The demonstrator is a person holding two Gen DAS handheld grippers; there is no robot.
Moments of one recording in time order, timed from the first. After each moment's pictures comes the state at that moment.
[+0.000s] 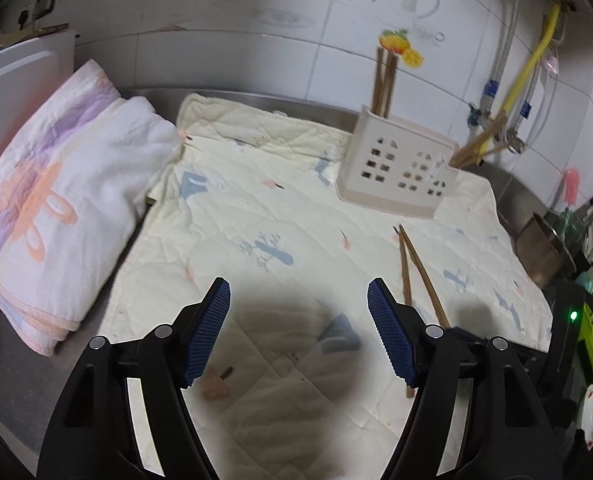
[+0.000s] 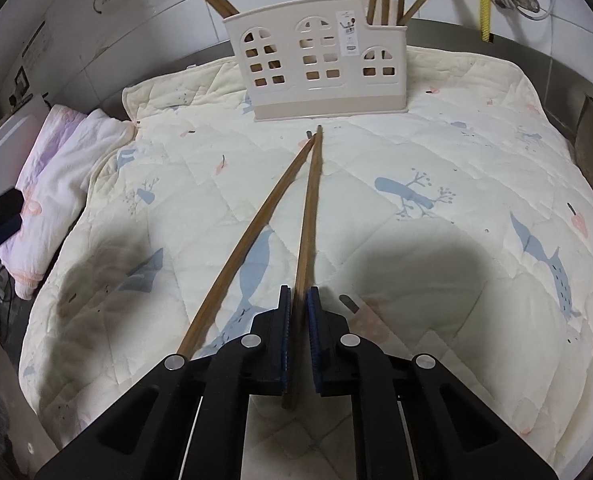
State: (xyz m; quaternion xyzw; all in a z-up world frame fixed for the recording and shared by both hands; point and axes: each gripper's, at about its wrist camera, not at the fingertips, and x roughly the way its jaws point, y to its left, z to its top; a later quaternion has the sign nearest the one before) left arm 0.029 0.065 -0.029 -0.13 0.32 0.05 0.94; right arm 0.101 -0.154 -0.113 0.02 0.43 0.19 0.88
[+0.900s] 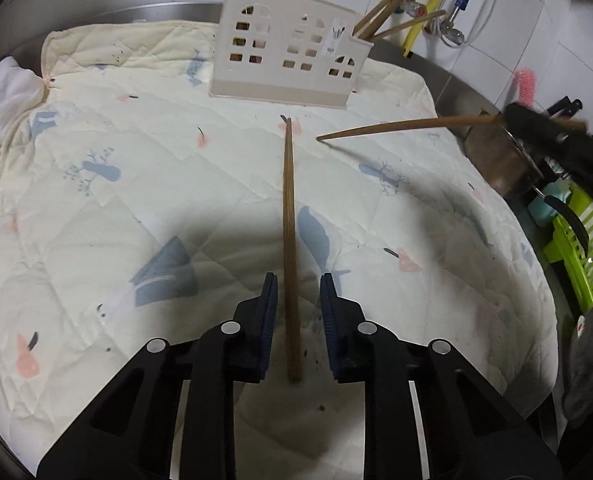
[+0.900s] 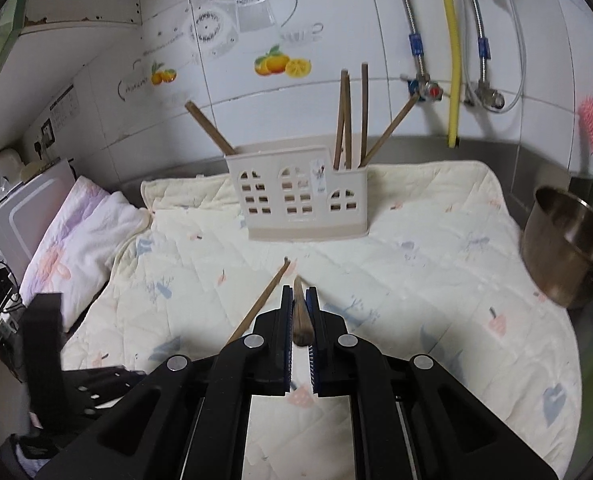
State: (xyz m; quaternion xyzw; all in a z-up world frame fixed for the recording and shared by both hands) left arm 0.077 -0.032 -0.103 -0.10 0.43 -0.09 0.89; right arm 0.087 -0.208 -0.015 0.03 0.29 0.20 0.93
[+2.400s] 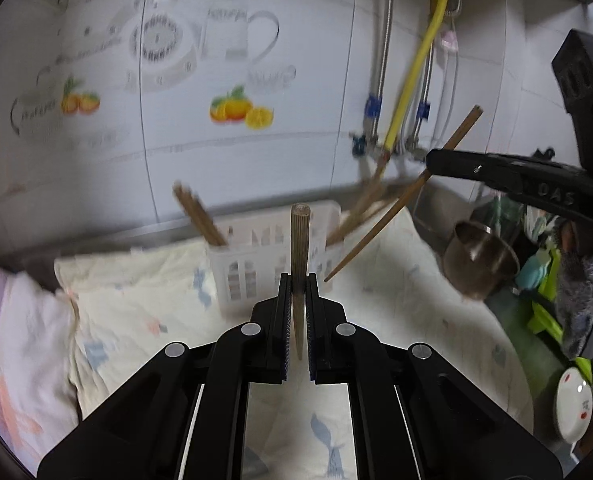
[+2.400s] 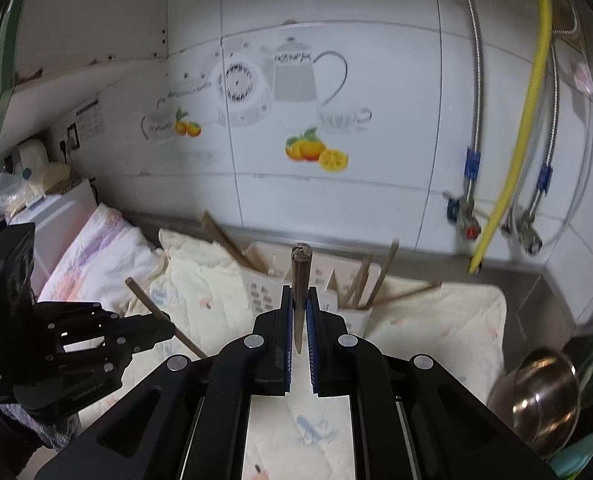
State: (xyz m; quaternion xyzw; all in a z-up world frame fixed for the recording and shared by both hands) left arm 0.144 -0.023 0.100 -0.01 0.28 -0.11 0.95; right arm 0.183 -0.201 0.134 -0.05 0.27 0.26 0.92
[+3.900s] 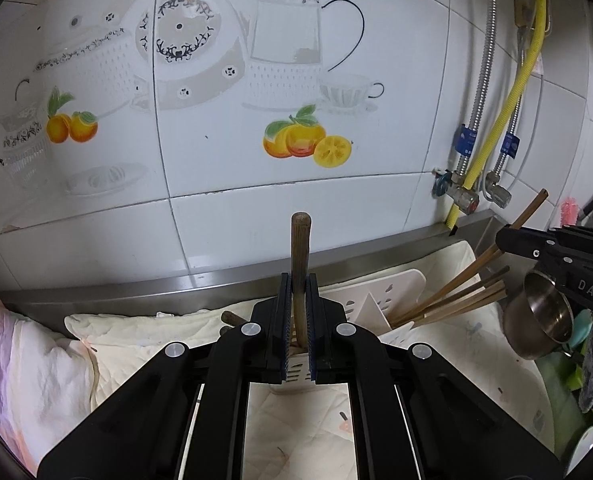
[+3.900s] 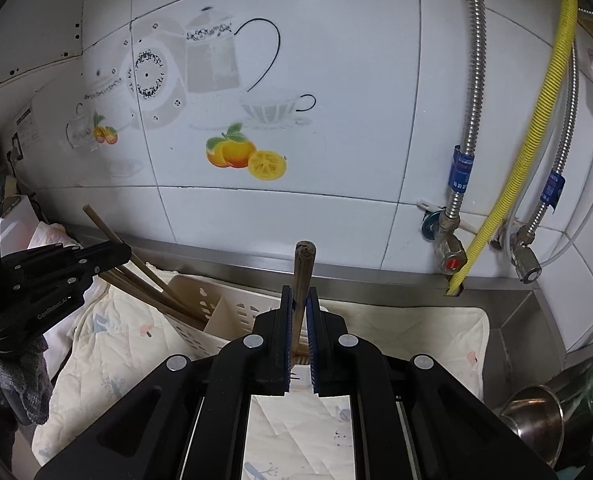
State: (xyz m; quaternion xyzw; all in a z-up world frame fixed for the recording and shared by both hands) left arm 0.270 0.008 0.107 -0.02 0.30 -0.04 0.95; right arm 0.294 -0.199 0.123 -0.06 0.32 0.21 0.92
